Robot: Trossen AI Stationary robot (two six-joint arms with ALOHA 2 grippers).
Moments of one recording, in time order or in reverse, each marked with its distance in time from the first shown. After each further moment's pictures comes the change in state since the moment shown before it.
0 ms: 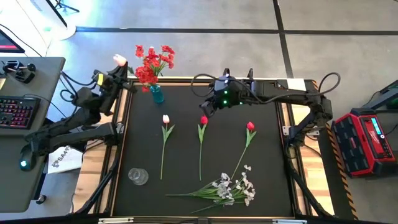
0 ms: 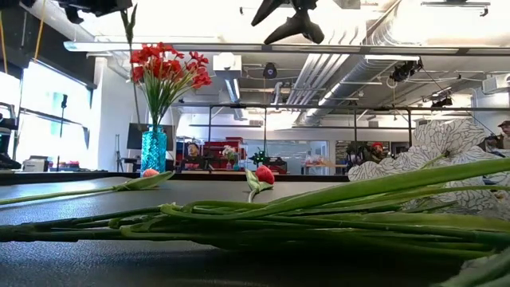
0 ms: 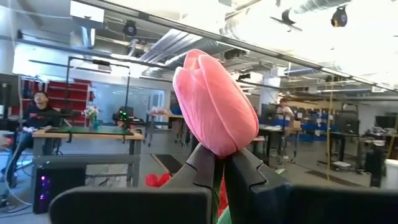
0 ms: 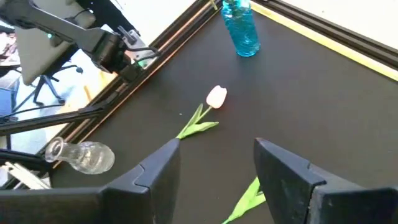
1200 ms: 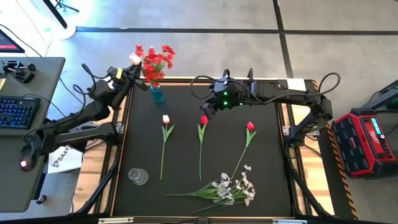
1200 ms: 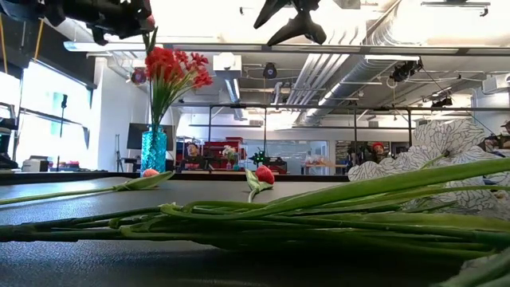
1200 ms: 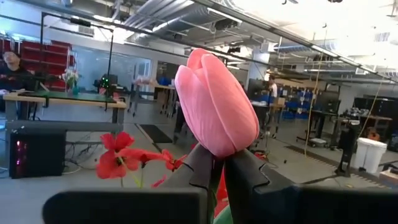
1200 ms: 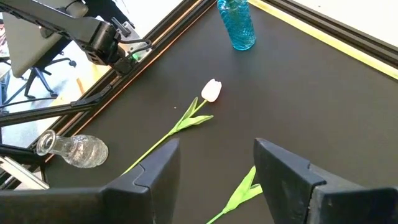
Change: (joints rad) left arm 0.114 0.179 0.000 0.001 0.151 -0.200; right arm 0.008 0.000 0.000 -0.029 0.012 -0.009
